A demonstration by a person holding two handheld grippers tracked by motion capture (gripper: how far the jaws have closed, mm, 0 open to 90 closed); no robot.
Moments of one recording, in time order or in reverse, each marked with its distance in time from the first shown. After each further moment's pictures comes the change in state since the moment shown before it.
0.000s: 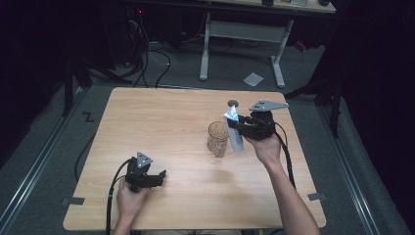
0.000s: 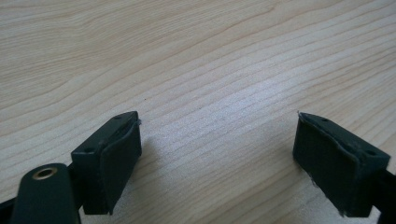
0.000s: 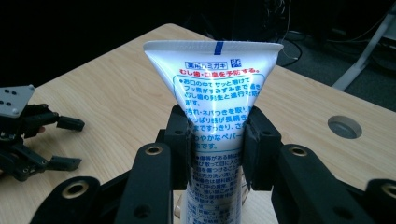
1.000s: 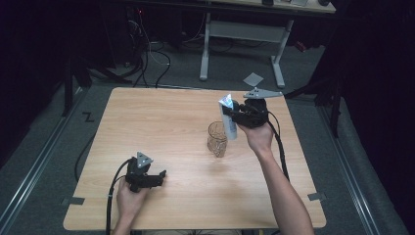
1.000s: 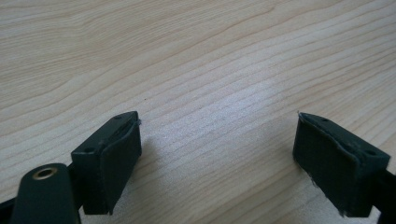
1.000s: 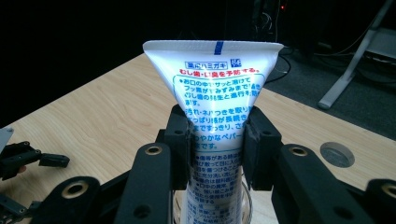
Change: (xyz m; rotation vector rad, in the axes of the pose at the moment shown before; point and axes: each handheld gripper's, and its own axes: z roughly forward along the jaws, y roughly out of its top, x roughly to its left) left arm 0.000 0.000 0.000 0.001 0.000 0.002; right arm -0.004 0.027 0.021 -0.049 -0.041 0.019
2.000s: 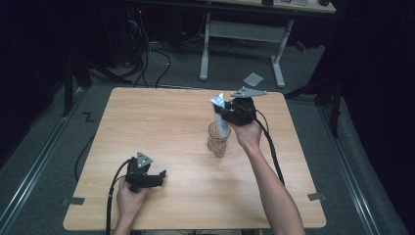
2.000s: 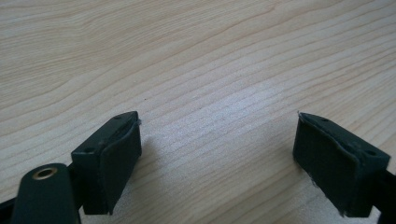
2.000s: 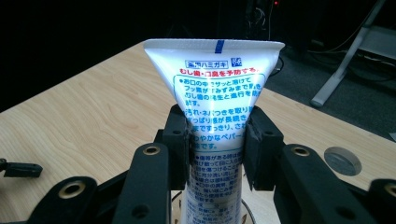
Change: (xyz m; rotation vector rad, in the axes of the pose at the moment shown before) left arm 0.000 0.000 0.000 -0.001 0.001 0.000; right arm 0.003 -0.003 0.039 0.019 -0.038 -0.020
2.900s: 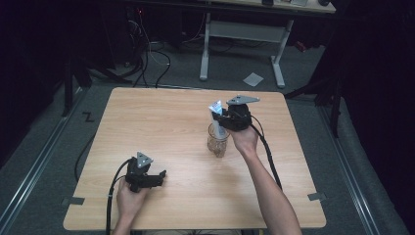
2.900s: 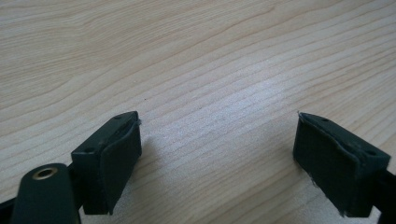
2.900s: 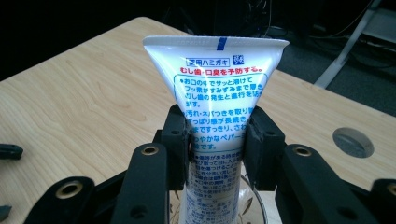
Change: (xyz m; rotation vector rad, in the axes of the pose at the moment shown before) left arm 0.000 0.000 0.000 0.000 0.000 -0.002; right arm 0.000 -0.024 0.020 0.060 -0.009 -0.002
